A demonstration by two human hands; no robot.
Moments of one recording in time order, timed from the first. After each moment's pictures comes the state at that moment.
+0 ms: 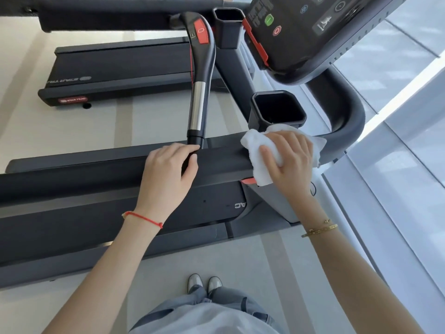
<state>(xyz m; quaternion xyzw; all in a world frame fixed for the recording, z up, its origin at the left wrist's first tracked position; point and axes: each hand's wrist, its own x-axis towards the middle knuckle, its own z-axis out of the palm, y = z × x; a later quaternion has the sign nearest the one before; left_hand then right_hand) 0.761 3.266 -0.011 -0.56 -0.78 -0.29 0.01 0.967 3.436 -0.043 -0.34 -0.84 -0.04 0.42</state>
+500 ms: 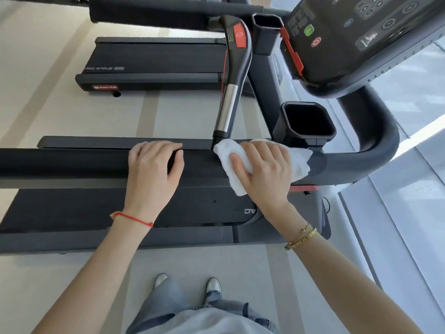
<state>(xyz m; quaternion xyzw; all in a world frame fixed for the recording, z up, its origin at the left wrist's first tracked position) 0.727 3.227 -0.018 -0.48 -0.82 -0.29 0.10 0.885 3.391 -0.042 -0.27 -0.85 -0.11 0.44</state>
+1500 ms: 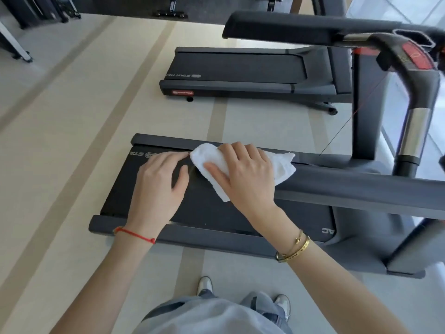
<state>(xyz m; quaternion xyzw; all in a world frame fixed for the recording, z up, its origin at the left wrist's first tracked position) 0.471 2.972 -0.016 -0.40 -0.85 -0.33 0.06 0.569 3.127 -0.028 -0.21 -0.92 -0.05 0.32</state>
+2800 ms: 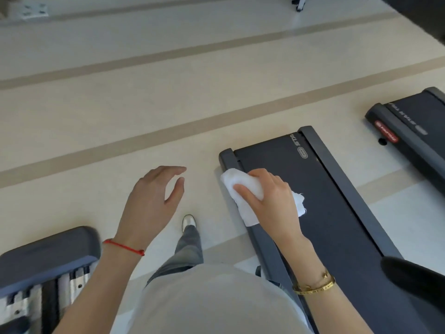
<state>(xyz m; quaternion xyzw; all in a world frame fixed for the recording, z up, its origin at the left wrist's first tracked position) 0.519 2.671 -0.053 0.13 -0.94 -0.31 0.11 0.430 2.894 -0.075 0.18 -0.93 0.31 -0.01</state>
